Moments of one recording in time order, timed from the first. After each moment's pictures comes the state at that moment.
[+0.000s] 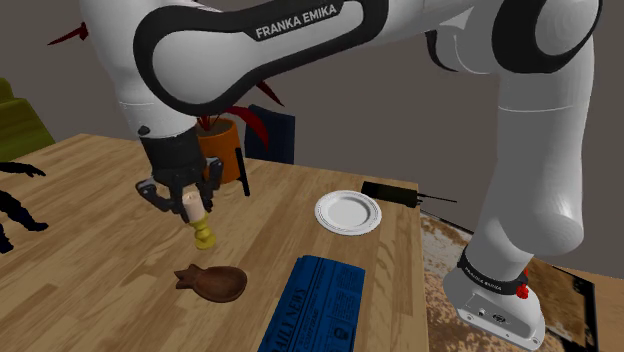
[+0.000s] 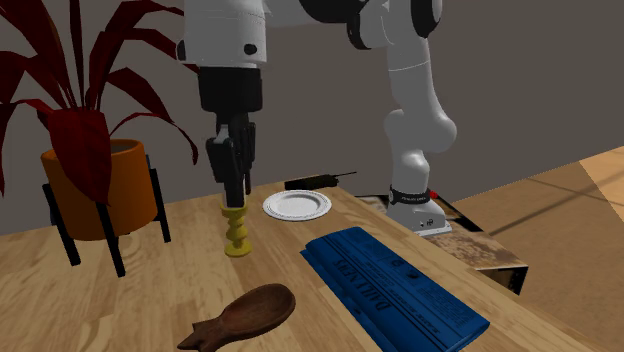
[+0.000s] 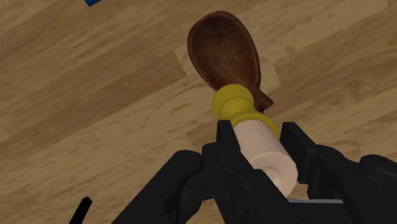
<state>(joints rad) 0.26 0.30 0.59 -1.56 -0.18 1.83 0.97</state>
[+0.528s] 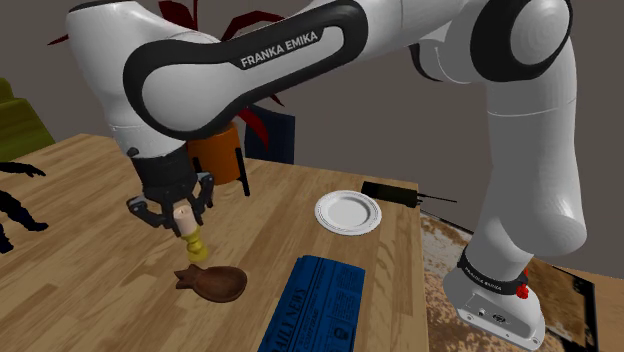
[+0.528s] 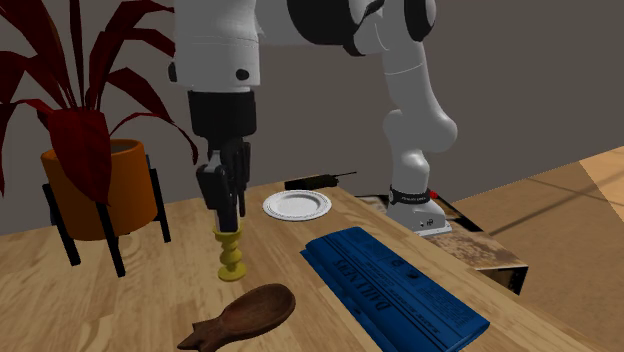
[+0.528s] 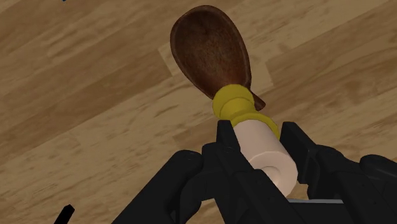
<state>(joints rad) 0.30 0.38 0.58 -1.52 -0.22 1.86 1.01</state>
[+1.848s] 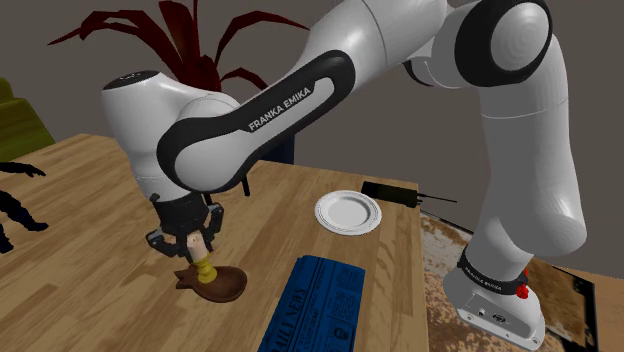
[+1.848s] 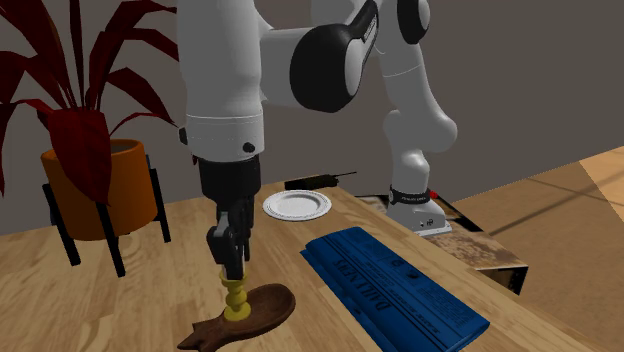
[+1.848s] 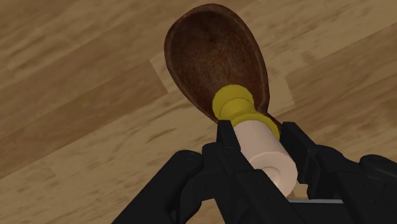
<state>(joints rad) 0.30 0.42 0.56 -1.66 -0.26 2.03 1.04</state>
